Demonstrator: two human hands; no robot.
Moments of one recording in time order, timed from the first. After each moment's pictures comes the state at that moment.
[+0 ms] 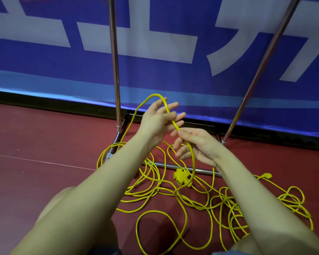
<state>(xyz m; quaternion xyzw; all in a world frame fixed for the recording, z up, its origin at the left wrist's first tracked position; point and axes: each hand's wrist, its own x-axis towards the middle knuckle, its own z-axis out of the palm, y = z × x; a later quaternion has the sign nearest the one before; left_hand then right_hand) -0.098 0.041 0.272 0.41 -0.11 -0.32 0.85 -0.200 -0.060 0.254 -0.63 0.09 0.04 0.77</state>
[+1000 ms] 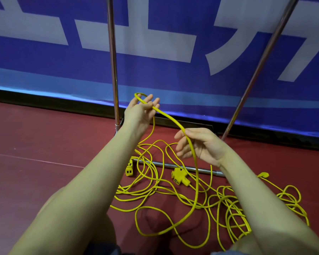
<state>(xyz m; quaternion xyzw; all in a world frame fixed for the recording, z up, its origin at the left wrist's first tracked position) -0.056 0.048 0.266 0.36 0.00 -0.25 0.90 -0.210 -0.068 0.261 -0.63 0.08 0.05 0.77</state>
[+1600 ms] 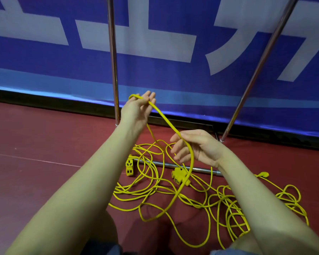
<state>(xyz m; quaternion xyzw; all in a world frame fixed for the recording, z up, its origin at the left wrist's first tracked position) -0.056 0.055 0.276 0.31 0.01 -0.25 0.92 -0.209 -0.063 0.260 -0.63 0.08 0.09 0.76</state>
